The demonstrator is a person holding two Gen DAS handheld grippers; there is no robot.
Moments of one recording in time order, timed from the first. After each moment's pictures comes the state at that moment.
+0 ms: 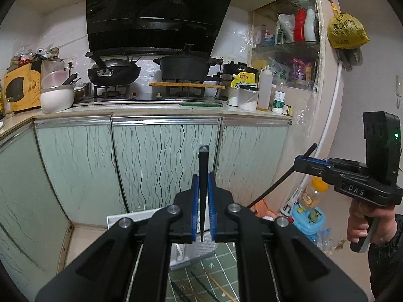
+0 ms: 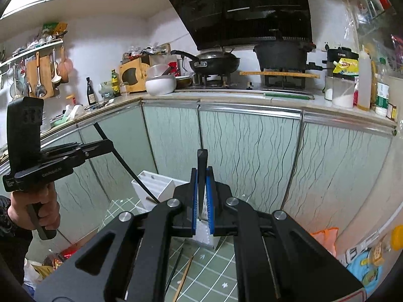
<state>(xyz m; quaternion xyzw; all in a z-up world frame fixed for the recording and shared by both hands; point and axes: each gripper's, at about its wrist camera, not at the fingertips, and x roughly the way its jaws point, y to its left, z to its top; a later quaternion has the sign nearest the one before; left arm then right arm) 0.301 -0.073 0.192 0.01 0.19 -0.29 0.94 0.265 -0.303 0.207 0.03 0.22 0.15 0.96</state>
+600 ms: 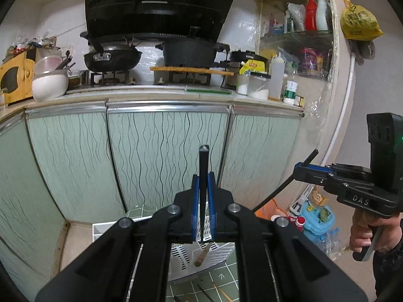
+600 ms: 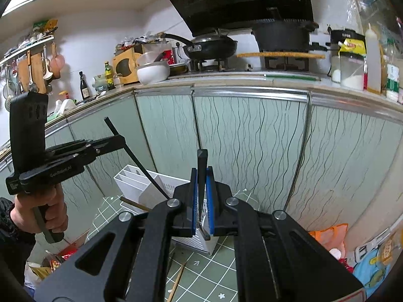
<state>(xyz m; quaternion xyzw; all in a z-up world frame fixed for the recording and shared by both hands) 0.364 -0.095 0.142 0.01 0.22 -0.29 0.93 0.326 -0.310 0.150 0.05 0.25 0.15 0.96</state>
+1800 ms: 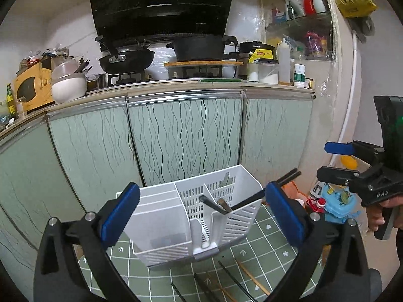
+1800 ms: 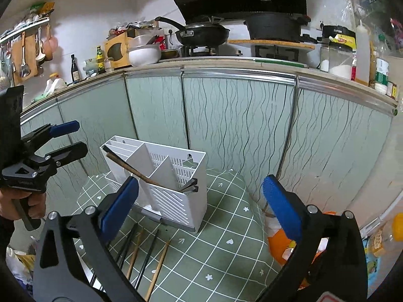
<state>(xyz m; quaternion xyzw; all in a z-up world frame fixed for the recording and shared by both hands) 0.309 -0.074 0.114 0.06 0.21 -0.23 0.95 0.286 -0.308 0.119 0.01 0.26 0.11 0.96</state>
